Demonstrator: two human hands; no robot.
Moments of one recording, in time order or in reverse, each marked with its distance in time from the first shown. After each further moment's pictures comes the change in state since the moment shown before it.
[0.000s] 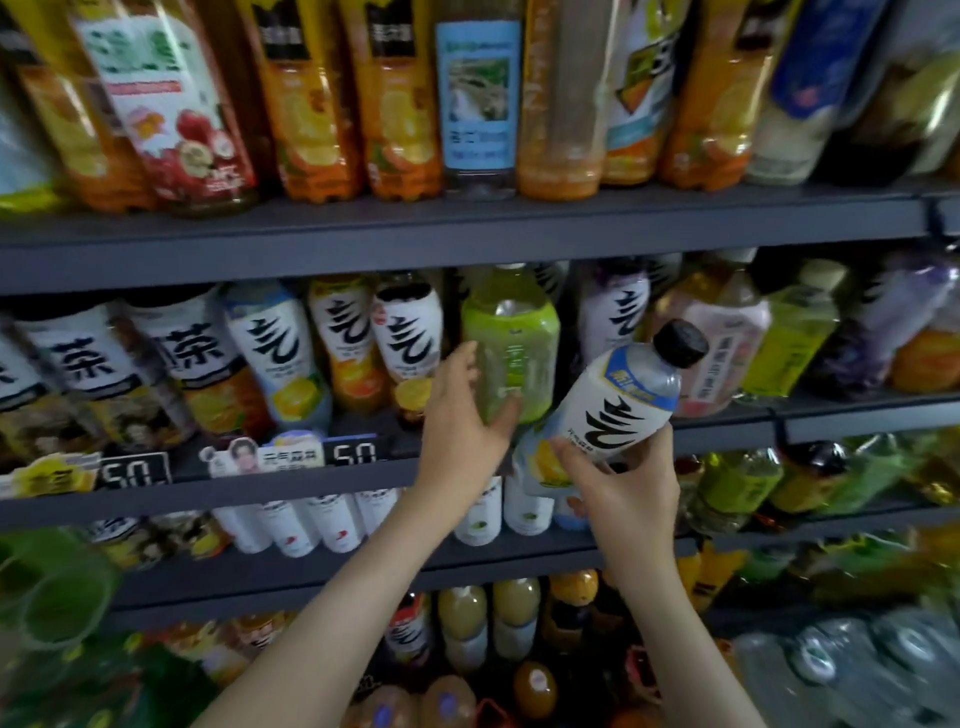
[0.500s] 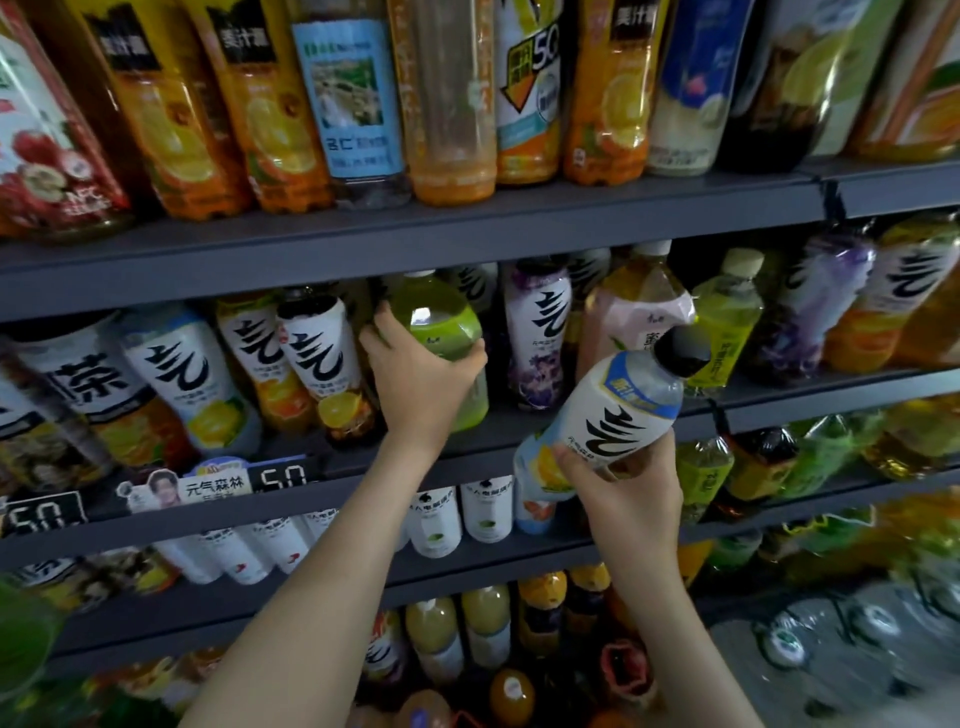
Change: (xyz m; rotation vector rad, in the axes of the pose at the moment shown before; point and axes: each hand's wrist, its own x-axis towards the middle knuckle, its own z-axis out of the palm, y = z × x) left_hand 0.056 0.019 0.052 0.140 0.272 -0.112; right_hand 0.021 0.009 -0.061 0.040 0.040 -0.030
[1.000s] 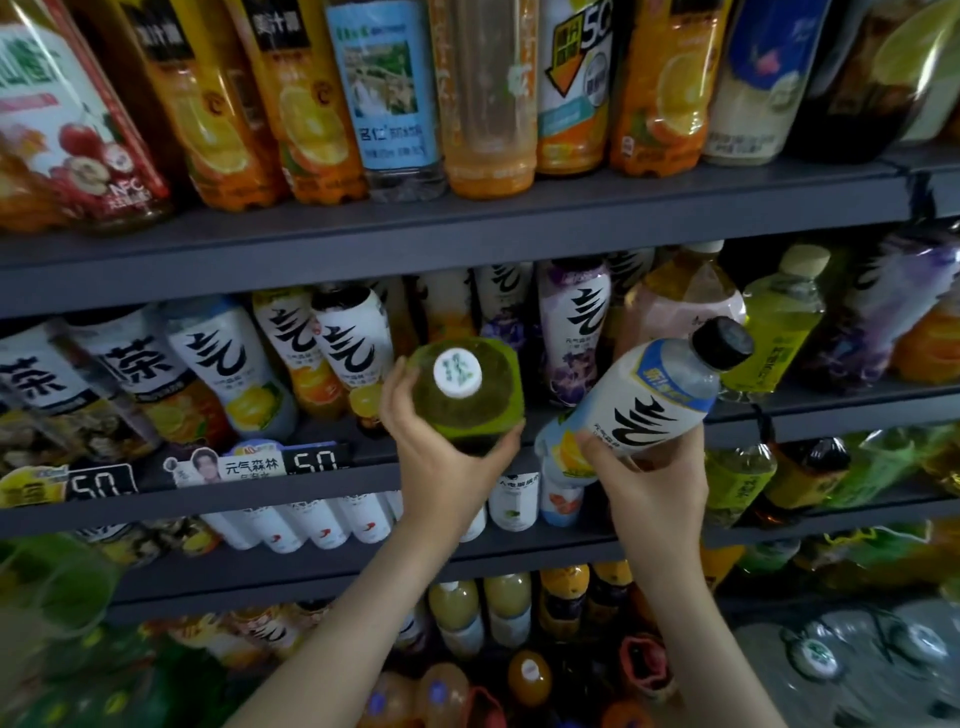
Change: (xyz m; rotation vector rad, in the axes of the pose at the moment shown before) left_hand -0.066 -0.029 -0.020 -0.191 0.151 0.341; right_hand 0.014 -0.001 0.009 0.016 0.004 0.010
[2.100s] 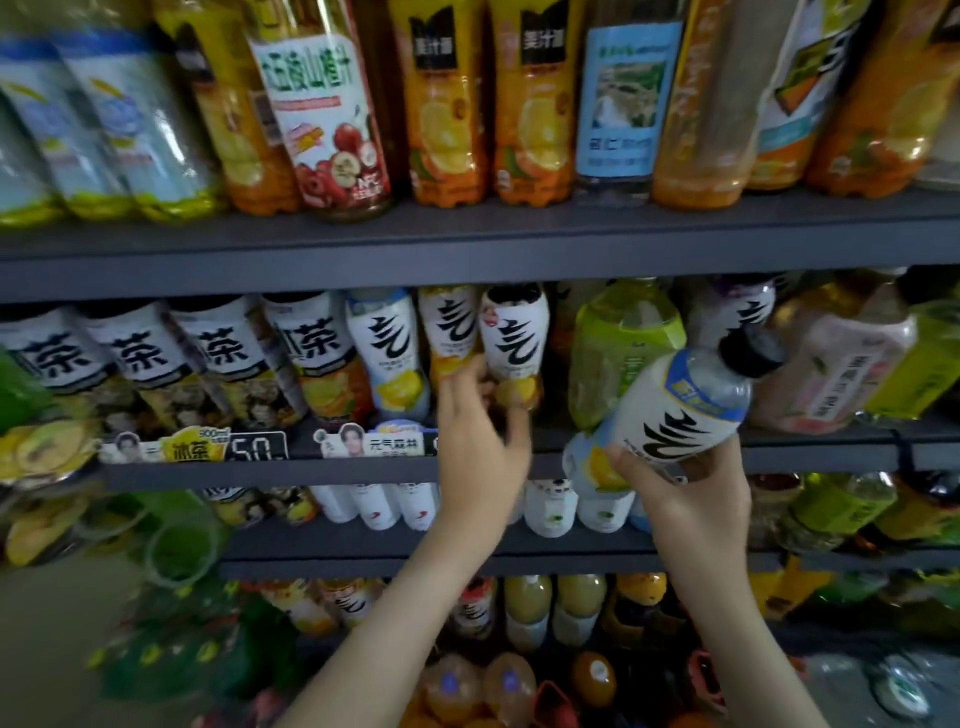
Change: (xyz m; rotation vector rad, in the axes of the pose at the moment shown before) left_hand 0.038 -0.027 -0.101 0.111 -0.111 -0.219; right_hand -0.055 -0.026 0.087 -0.080 -0.093 0.041
